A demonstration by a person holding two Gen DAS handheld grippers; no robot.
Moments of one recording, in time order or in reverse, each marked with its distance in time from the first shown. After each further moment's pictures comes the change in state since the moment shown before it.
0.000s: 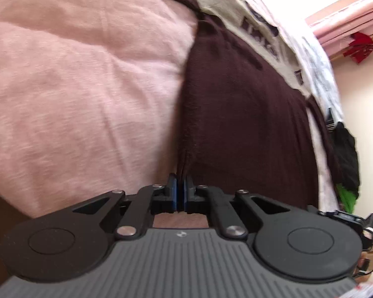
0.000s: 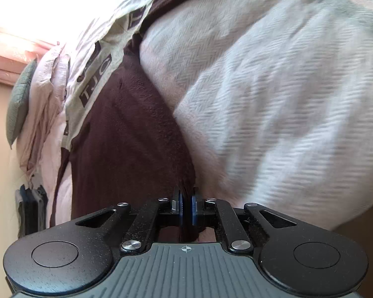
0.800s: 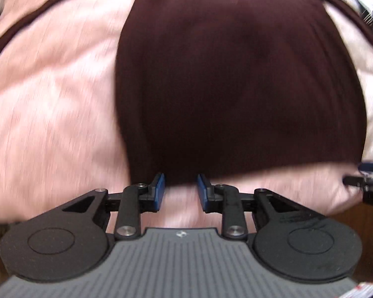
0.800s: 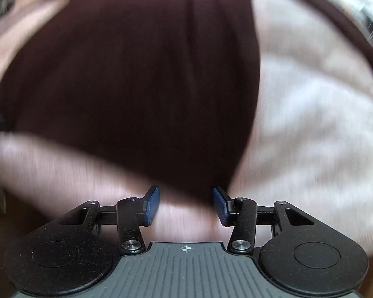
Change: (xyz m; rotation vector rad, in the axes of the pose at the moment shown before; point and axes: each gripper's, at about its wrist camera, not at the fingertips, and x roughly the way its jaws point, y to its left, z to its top) left arm 0.070 -0.112 -0.040 0.382 0.162 0.413; right arm 0.058 0.090 -0.050 -0.757 0.372 -0.488
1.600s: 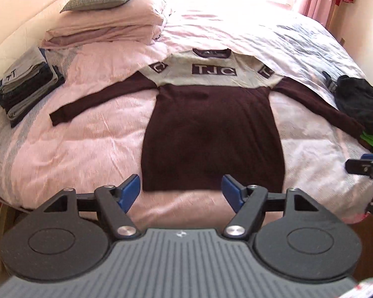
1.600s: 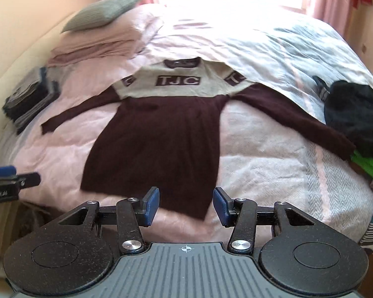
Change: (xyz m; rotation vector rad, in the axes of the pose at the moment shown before) left arm -0.275 -0.091 -0.065 -0.081 -0.398 0.087; right arm -0.291 -0.015 -0.072 0.026 -0.512 0.116
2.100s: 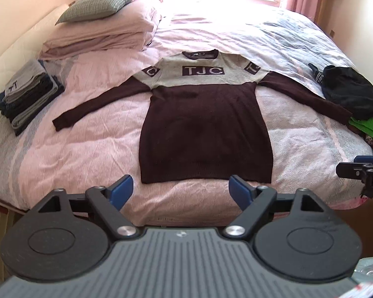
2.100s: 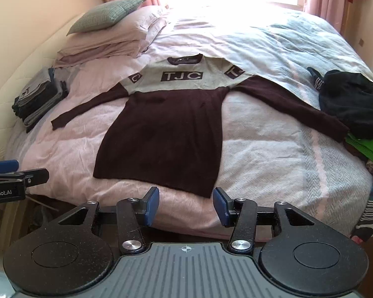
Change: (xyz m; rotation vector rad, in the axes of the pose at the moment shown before) left arm -0.039 -0.016 -0.019 0.075 -0.032 -0.001; right arm -0.024 0.008 -0.036 0.049 -0.012 0.003
